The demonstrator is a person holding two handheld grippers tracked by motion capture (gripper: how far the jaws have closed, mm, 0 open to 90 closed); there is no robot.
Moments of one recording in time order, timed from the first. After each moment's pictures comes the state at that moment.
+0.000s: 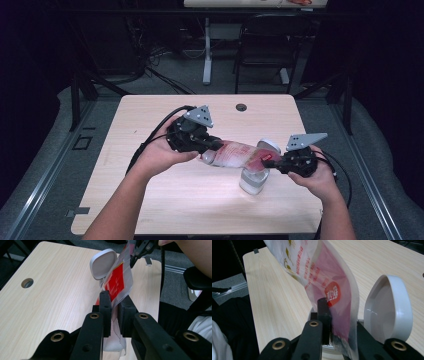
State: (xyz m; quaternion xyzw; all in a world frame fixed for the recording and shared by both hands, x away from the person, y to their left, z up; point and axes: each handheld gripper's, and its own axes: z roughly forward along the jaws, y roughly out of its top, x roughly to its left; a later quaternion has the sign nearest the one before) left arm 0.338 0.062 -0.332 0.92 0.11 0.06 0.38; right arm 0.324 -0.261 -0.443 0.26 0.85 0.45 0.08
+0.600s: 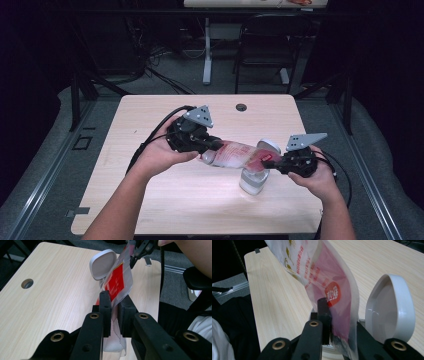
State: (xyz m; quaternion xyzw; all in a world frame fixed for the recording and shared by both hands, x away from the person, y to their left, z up) left arm 0.338 0.062 -0.332 0.92 0.10 0.06 0.38; right arm 0.324 -0.261 -0.443 0.25 0.85 0.45 0.07
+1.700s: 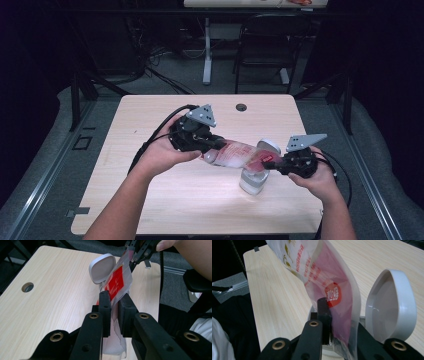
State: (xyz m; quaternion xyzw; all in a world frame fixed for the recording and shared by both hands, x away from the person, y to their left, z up) left arm 0.337 0.056 -0.329 0.92 0.10 0.06 0.38; right arm 0.323 -0.262 -0.446 0.26 0.86 0.44 0.07
